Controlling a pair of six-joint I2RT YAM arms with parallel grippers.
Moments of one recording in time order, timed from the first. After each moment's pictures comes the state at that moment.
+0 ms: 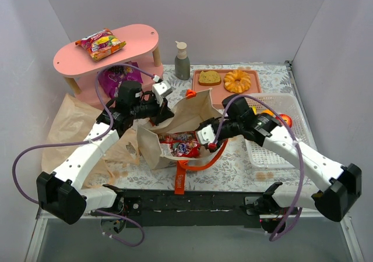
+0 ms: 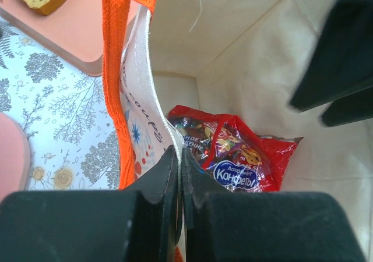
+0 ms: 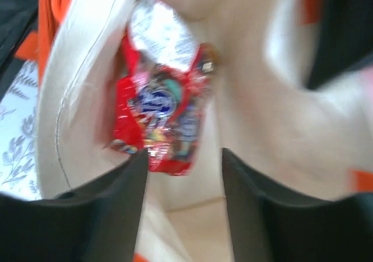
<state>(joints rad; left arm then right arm) -0.45 1.21 1.10 -0.39 0.59 0.20 0.76 1.17 1.12 -0.64 -0.71 -1.18</state>
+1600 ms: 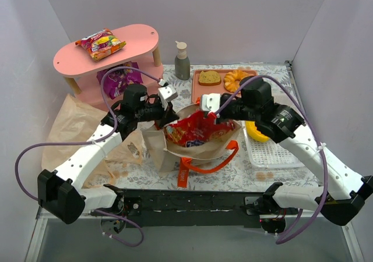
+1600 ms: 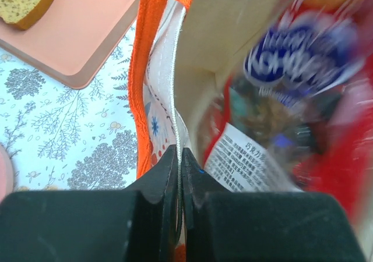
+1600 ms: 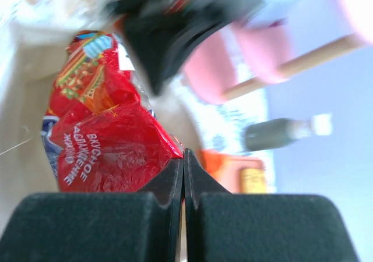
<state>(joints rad) -0.50 1.20 1.06 -0.33 0.59 0.21 0.78 1.15 1.34 -0.60 -0.46 -0.81</state>
